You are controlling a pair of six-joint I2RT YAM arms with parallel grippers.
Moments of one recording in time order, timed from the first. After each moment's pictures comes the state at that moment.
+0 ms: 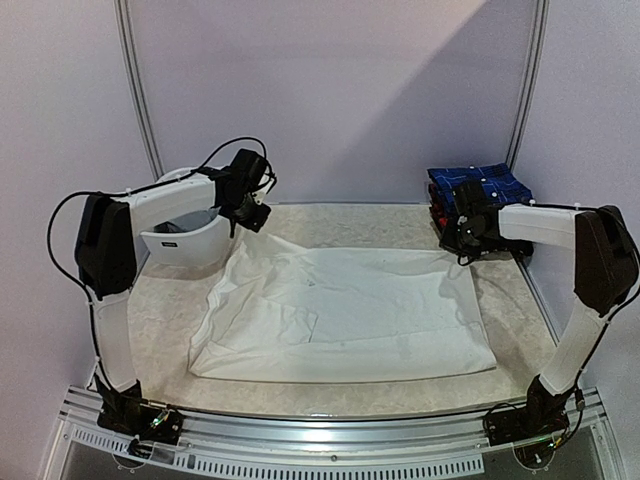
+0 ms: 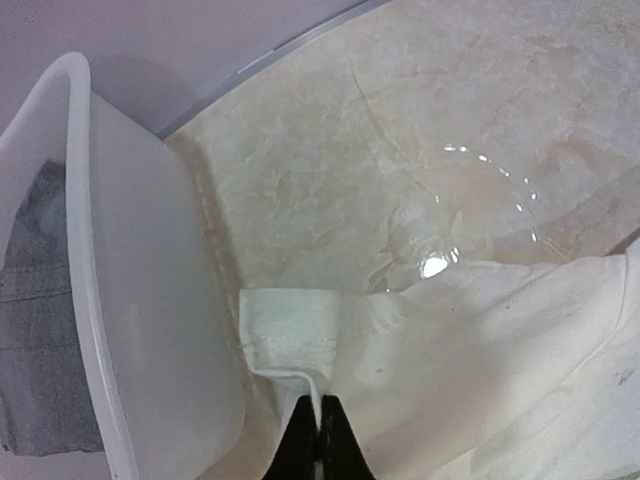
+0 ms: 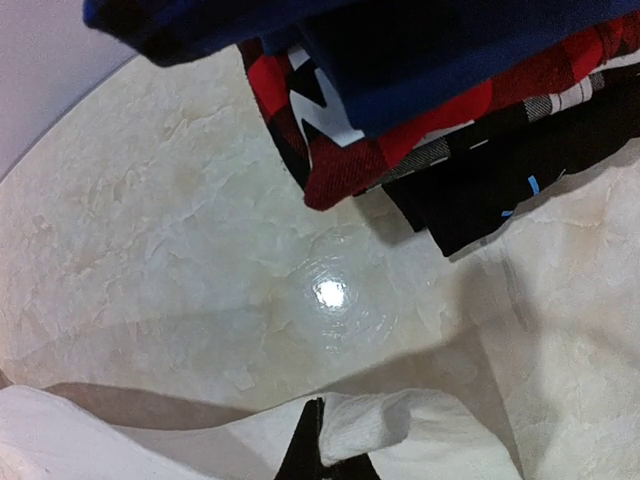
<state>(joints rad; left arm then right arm) -0.49 2.04 1.74 -0.62 -0.35 0.11 0.30 1.76 1.22 -0.39 0.21 0.68</state>
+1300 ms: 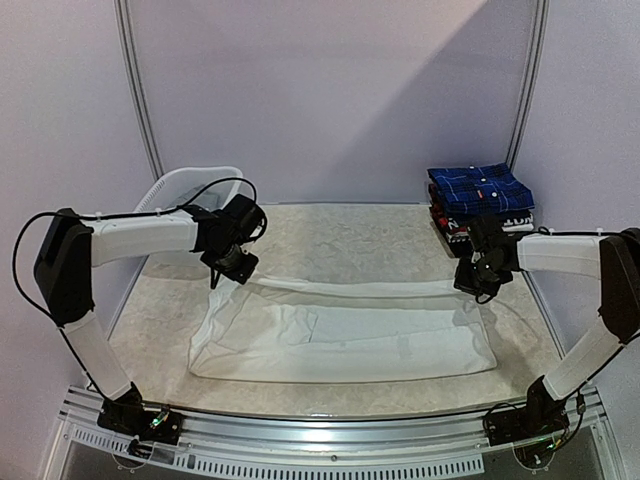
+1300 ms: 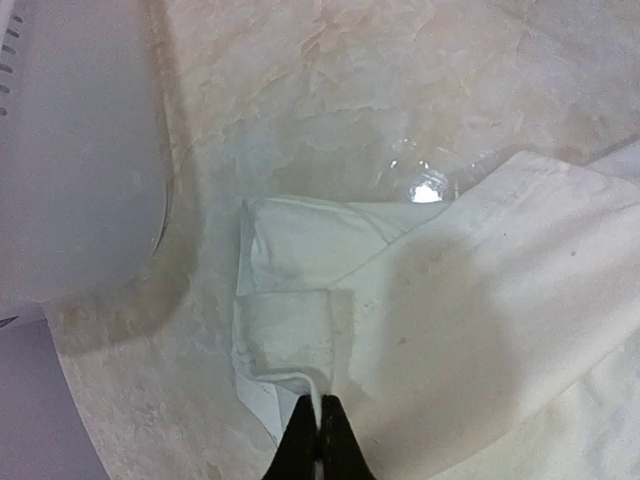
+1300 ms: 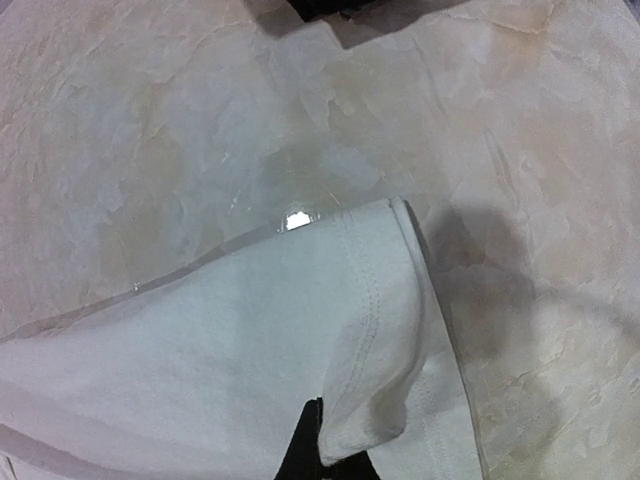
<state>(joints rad) -0.62 1.74 1.24 -0.66 -0.40 -0.09 0.30 1.55 0.89 -0.44 0.14 0.64</state>
